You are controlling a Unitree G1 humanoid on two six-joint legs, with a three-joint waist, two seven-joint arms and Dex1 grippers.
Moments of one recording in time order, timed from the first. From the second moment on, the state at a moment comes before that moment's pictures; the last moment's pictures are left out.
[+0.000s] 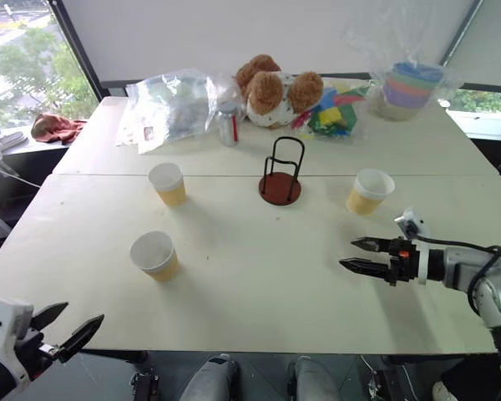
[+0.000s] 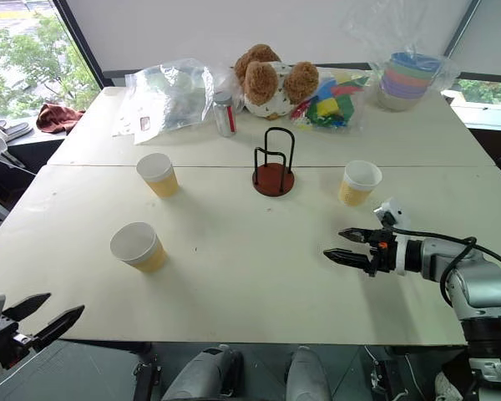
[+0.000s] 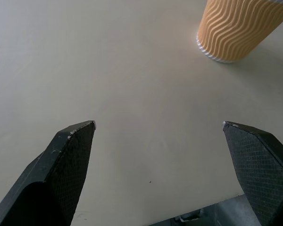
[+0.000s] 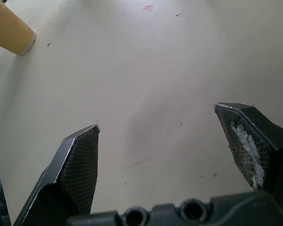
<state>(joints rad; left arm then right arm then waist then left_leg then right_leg) 0.67 0.63 0.71 -0.43 -0.66 0.47 -0.78 -0.20 -0.83 -0.12 0.00 0.53 0.65 1.10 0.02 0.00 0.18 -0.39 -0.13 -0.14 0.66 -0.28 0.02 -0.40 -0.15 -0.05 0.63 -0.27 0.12</state>
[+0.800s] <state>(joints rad) 0.53 0.68 0.78 -0.39 -0.69 0.54 -0.71 -0.29 -0.72 -0.06 -0.03 0.50 0.66 0.99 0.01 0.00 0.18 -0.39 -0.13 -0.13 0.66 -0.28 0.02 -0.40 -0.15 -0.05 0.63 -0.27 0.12</state>
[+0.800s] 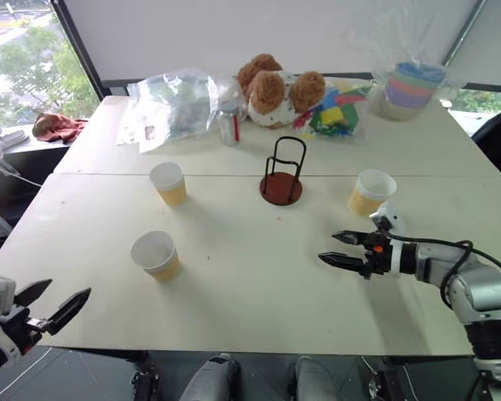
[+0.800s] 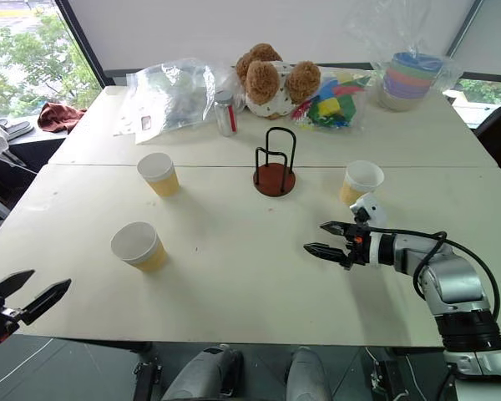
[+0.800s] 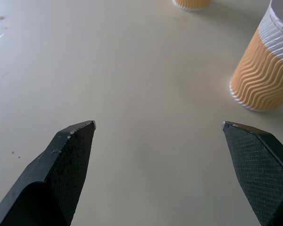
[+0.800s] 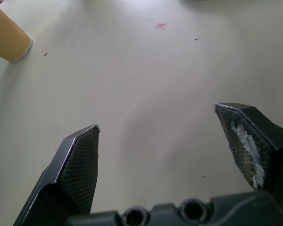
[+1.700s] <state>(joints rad) -0.20 1.14 0.54 -0.32 -0.92 0.84 -0.88 -0.78 -0.40 0.10 0.27 0.29 0.49 0.72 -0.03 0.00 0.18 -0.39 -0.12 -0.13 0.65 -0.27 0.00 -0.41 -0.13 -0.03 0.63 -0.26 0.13</state>
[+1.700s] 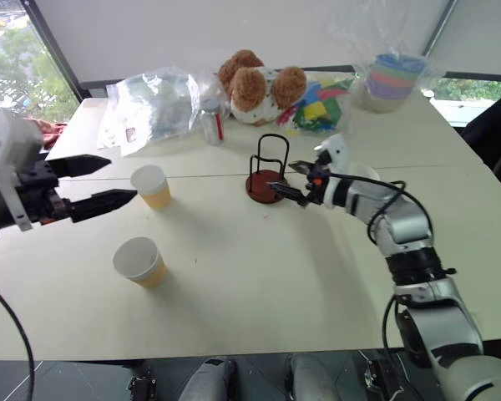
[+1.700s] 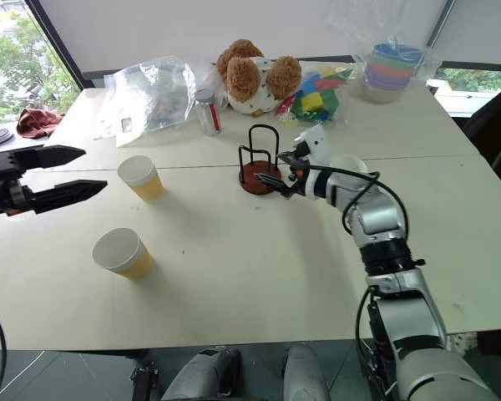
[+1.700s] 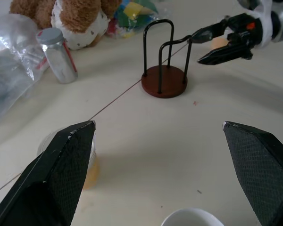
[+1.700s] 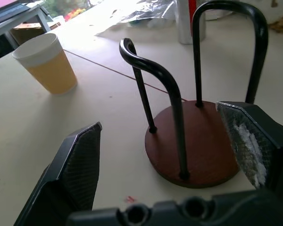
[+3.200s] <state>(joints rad) -0.37 1.11 0.32 -0.39 -0.93 0.88 -1.02 -0.79 -0.64 0.29 0.30 0.29 0.27 1.54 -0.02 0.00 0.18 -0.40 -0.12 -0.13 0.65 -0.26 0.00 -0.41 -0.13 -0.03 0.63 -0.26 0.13</state>
